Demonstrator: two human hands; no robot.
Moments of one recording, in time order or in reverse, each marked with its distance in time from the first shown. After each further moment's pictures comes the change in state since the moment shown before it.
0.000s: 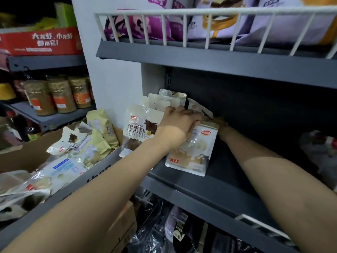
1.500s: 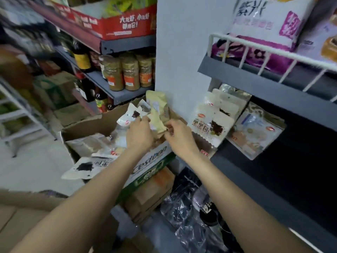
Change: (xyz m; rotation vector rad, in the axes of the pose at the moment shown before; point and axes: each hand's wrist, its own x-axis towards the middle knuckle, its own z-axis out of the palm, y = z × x) left_hand -0.138 -0.176 -0.046 -0.107 -0.150 -0.956; right_hand -0.190 -0.166 0.155 -0.097 -0.265 -0.698
